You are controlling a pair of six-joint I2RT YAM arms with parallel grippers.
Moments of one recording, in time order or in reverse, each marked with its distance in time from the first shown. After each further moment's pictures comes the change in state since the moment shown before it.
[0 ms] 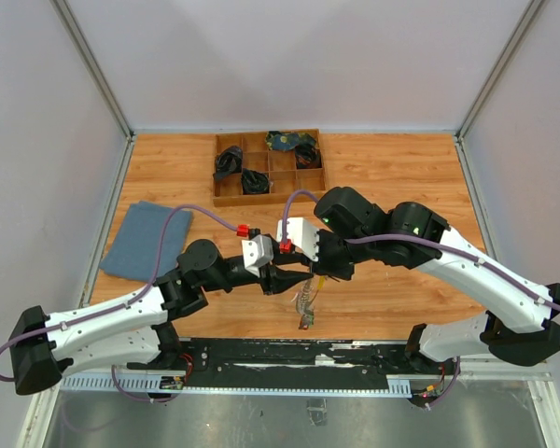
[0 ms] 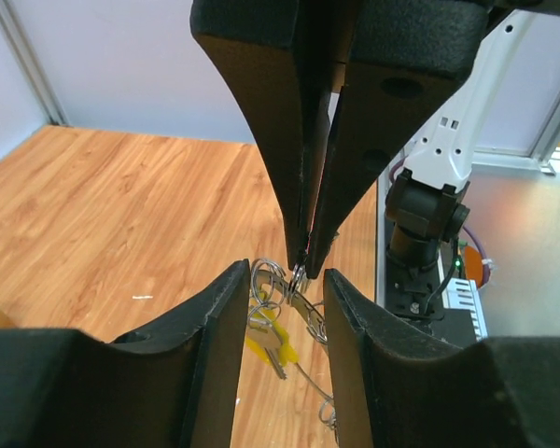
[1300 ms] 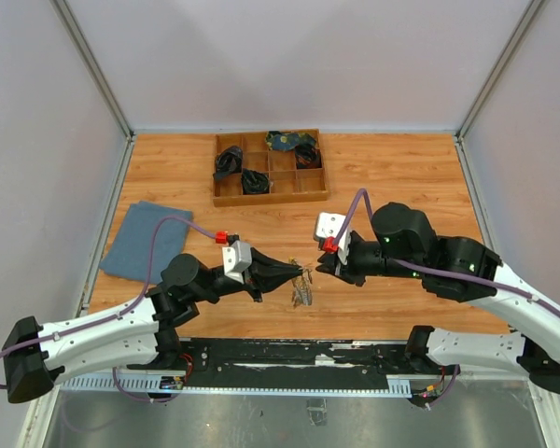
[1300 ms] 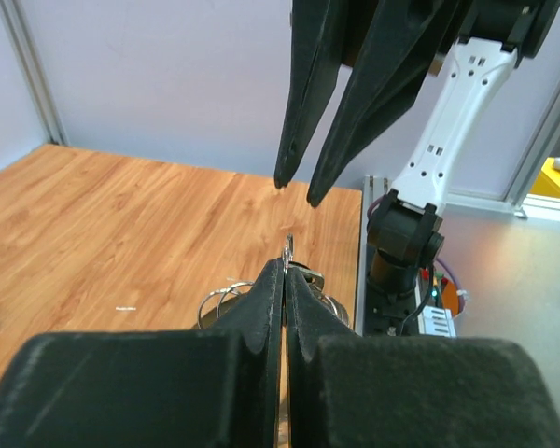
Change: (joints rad) left arm -0.010 -0.103 -0.121 0.120 -0.035 -0.089; right arm 0.008 -0.314 -0.267 0.375 0.006 0.102
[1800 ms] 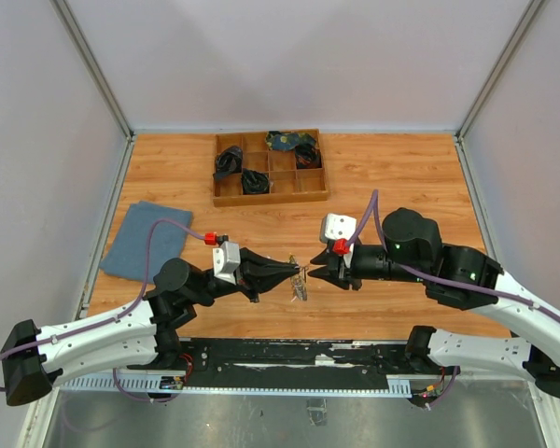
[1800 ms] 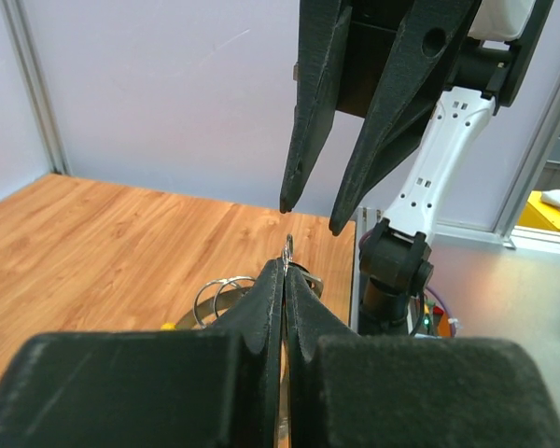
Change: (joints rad) left arm 0.000 -0.044 -0.039 0.100 -0.016 -0.047; right arm 0.000 -0.082 -0.128 0.198 -0.077 0.066
